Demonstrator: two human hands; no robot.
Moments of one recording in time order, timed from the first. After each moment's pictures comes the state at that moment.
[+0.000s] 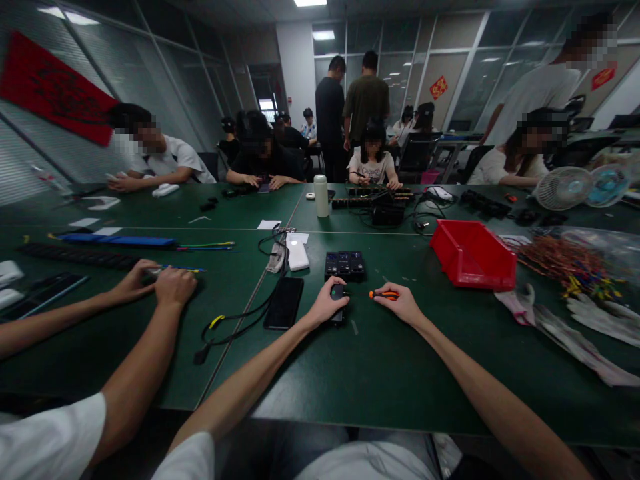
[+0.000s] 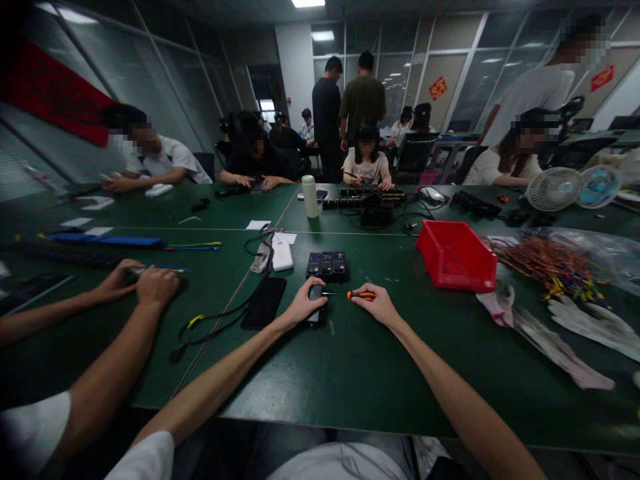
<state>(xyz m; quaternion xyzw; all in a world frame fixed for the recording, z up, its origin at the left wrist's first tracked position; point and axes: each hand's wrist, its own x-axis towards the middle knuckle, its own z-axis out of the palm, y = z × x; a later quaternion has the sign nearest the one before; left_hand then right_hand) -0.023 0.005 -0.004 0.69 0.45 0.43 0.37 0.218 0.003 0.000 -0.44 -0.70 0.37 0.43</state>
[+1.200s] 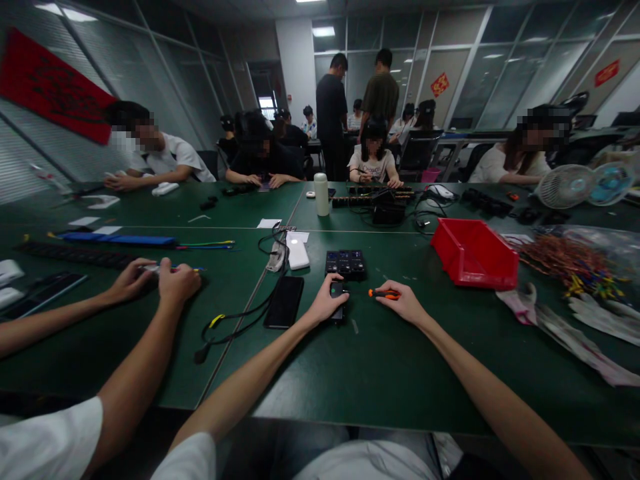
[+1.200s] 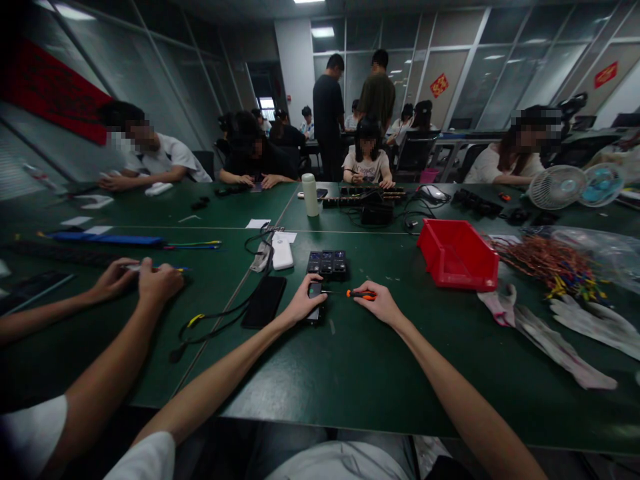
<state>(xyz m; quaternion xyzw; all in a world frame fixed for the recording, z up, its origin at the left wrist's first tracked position) -0.024 0.007 -0.006 0.67 0.46 0.44 0.37 0.223 0.007 0.002 -0.42 -0.74 0.35 0.41</state>
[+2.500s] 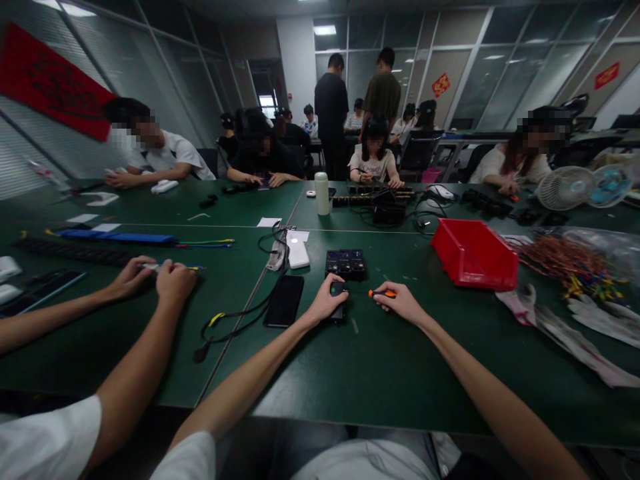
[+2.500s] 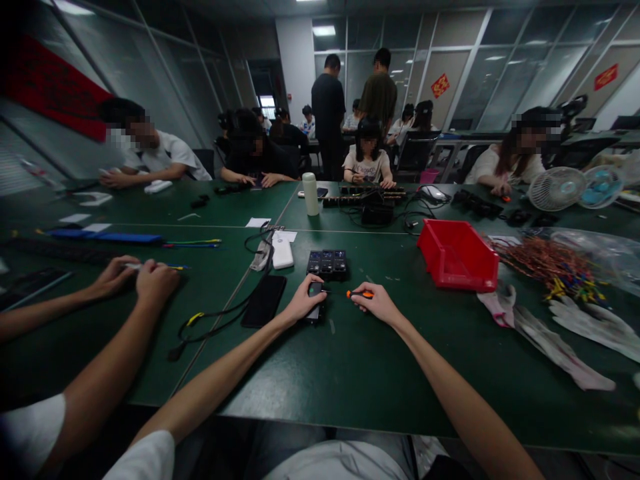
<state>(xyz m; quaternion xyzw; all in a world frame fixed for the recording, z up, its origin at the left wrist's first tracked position) -0.026 0.012 -0.012 0.68 0.45 0.44 0.37 0.215 0.005 0.005 -0.45 -0.67 0.47 0.36</state>
